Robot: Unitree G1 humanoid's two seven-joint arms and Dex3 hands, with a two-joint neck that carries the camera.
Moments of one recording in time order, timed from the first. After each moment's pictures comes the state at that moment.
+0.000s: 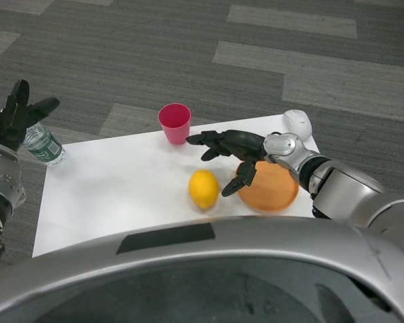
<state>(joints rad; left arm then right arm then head) -0.53 0.48 -0.58 1.14 -1.33 -0.60 -0.20 -0.48 -0.33 0.73 1.19 0.32 -0.66 0.57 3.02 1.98</state>
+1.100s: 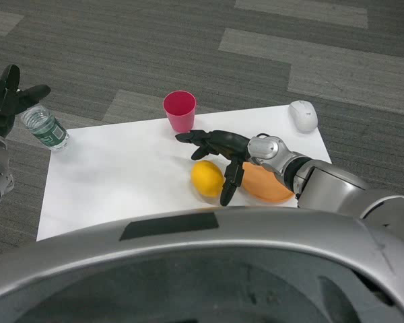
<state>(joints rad) -0.53 0.56 -0.64 1.14 -1.37 -0.60 -0.20 -0.48 -0.22 0.83 1.26 0.32 -0.66 0.42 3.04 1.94</state>
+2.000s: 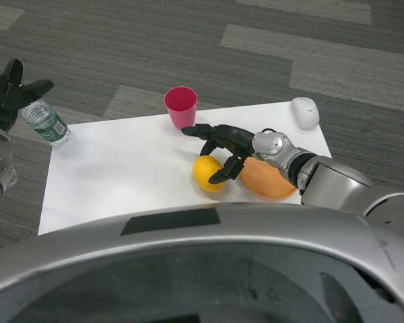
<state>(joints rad) -0.52 0.56 -0.64 1.12 -1.37 -0.60 -0.20 -0.48 -0.24 0.83 1.26 0.29 -0.66 0.40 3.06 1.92</state>
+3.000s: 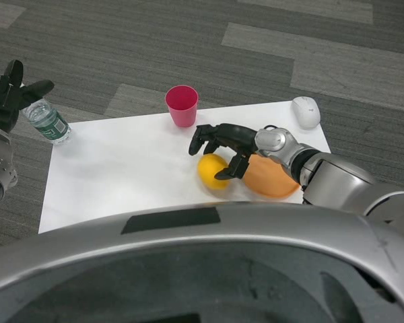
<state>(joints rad) -0.51 0.56 -0.63 1.12 -1.37 -0.60 -0.20 -0.49 -0.25 0.78 1.26 0.24 -0.65 0.44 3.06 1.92</state>
